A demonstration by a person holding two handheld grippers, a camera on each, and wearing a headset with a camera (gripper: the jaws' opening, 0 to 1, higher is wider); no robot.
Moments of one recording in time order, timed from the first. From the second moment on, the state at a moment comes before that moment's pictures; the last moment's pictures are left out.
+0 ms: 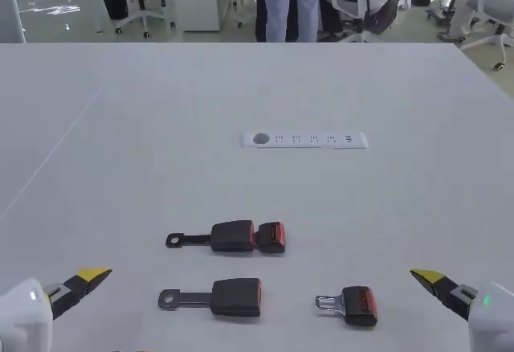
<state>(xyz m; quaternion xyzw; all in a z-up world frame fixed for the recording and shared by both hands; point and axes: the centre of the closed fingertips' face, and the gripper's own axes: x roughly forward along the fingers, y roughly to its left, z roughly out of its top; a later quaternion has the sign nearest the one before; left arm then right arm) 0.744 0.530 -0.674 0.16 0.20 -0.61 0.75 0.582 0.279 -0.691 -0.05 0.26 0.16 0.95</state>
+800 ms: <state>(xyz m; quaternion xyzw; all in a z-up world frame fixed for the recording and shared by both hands) 0.745 0.525 -0.666 0.15 0.18 -0.61 0.75 0.578 0.280 -0.693 -0.06 0.26 0.16 0.95</state>
